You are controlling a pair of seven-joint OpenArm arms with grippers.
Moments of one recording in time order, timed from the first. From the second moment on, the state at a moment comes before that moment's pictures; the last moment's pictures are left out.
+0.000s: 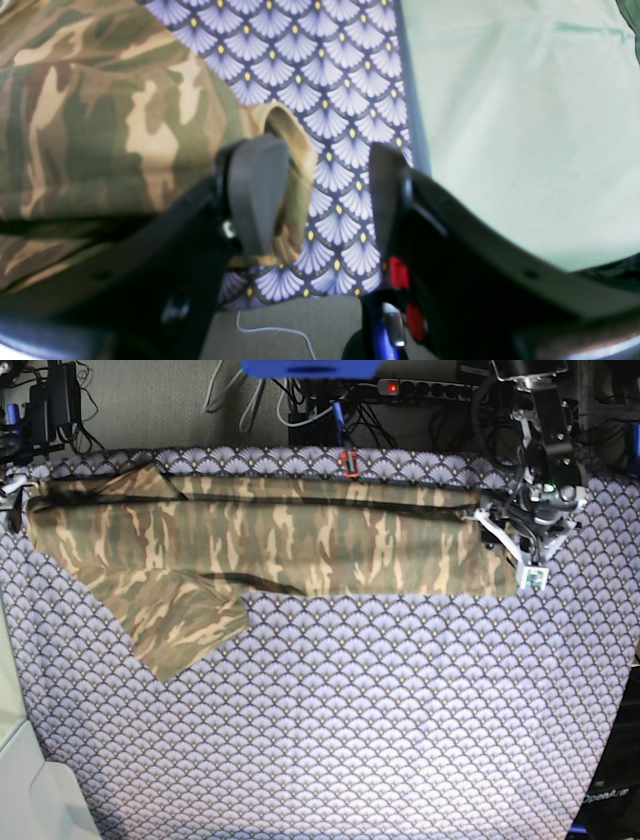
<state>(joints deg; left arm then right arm) 11.0 -7.3 -18.9 95.3 -3.6 -19.3 49.6 -22.5 19.1 51.0 91.4 17.1 40.1 -31.1</state>
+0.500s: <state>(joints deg) 12.6 -8.7 -18.9 95.7 -4.3 -19.7 49.1 -8.2 26.0 40.8 90.0 17.2 40.2 -40.8</state>
